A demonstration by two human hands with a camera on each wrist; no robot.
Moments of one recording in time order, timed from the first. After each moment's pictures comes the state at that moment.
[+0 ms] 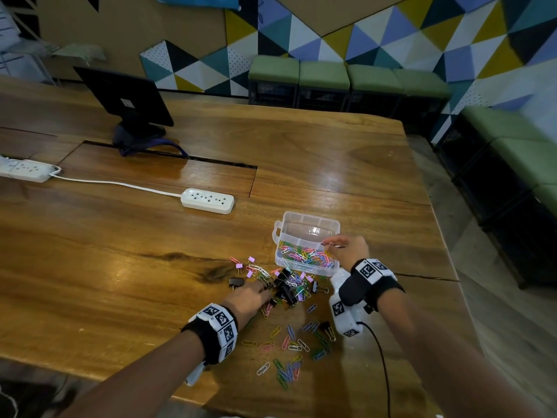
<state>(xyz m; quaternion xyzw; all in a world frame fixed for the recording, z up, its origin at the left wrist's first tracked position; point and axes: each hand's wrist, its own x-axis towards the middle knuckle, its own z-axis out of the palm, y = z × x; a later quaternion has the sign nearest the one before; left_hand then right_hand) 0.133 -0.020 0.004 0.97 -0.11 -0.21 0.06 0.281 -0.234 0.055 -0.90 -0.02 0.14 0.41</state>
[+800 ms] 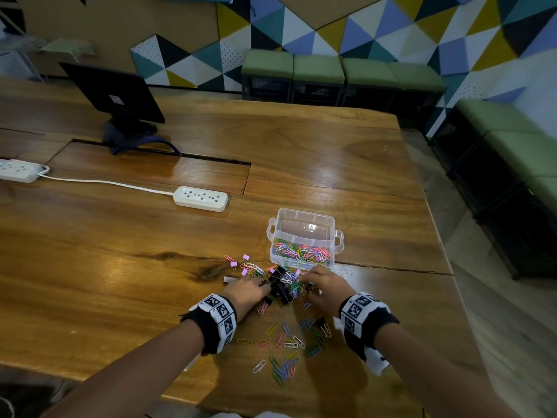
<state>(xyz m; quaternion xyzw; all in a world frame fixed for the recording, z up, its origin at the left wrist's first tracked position) 0.148 -0.029 0.021 0.95 -0.13 -0.27 -0.02 0.220 -0.240 0.024 -0.92 -0.31 0.21 0.14</state>
